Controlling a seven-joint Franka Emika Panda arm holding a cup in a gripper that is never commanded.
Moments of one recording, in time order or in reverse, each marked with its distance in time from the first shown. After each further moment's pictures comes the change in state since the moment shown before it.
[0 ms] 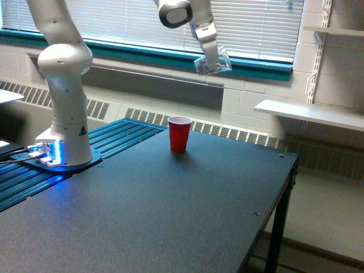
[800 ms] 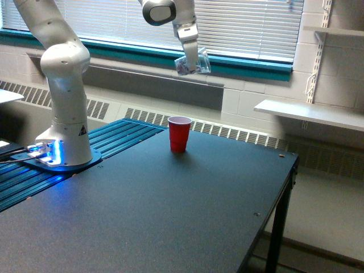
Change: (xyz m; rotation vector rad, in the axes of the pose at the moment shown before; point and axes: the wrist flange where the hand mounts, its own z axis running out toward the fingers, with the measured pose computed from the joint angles) arm -0.051 0.036 -0.008 -0.067 -0.084 0.037
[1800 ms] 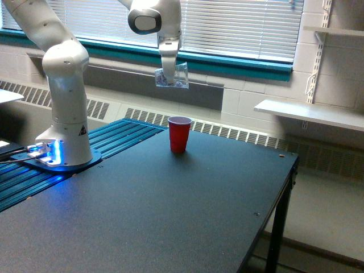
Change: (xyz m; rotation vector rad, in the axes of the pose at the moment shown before) arm -0.034 0.057 0.027 -0.095 -0.105 0.126
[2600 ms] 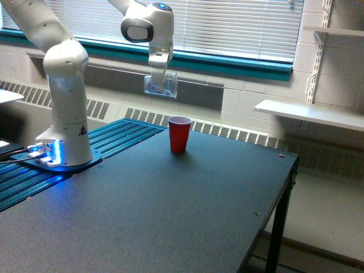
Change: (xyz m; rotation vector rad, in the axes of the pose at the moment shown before) arm -0.023 0.027 0.037 -0.030 -0.101 0.059
